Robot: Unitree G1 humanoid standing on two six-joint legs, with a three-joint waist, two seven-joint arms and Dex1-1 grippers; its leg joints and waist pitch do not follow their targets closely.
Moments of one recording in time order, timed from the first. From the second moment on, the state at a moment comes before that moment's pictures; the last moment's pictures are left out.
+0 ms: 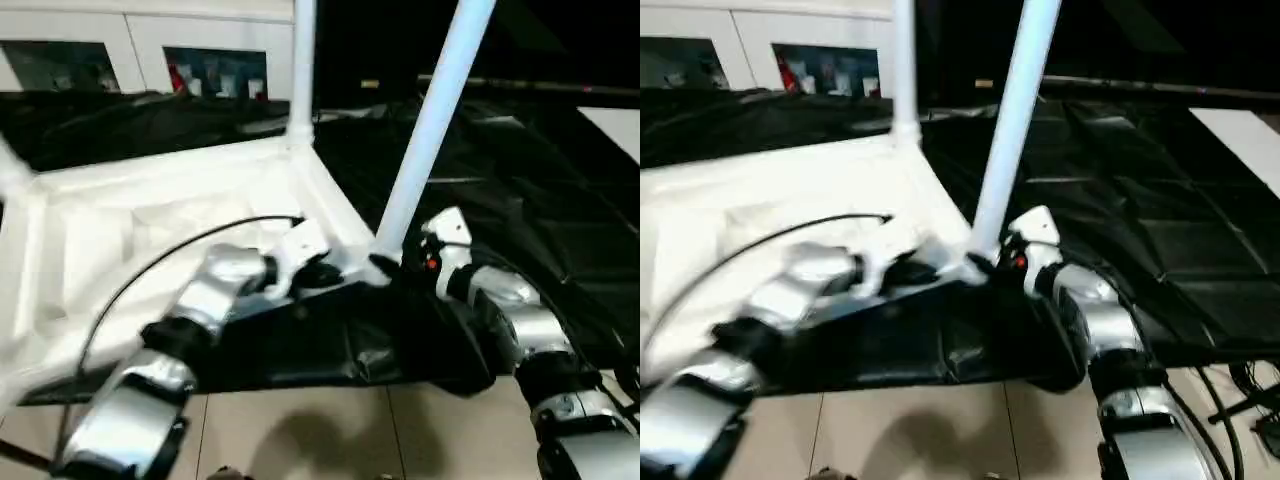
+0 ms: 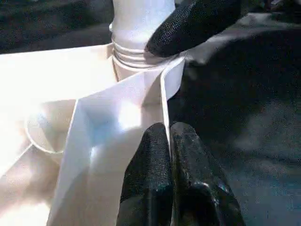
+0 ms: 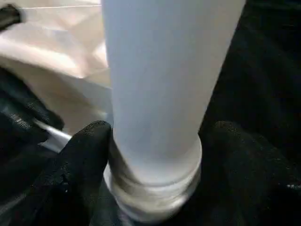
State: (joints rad) left arm -0.68 0.27 -0.27 0.73 0.04 0.02 -1.05; right arm -0.55 -0.29 0.07 0.70 0.15 0.03 0.81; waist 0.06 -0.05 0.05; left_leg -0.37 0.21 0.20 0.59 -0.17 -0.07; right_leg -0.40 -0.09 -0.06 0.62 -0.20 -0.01
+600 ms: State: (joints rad) left arm -0.64 0.31 -0.27 0.65 0.03 0.04 -1.14; right arm -0.51 -0.31 0.12 0.65 0.15 0.06 0.93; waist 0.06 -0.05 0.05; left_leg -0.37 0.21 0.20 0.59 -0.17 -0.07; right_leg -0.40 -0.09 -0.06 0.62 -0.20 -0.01
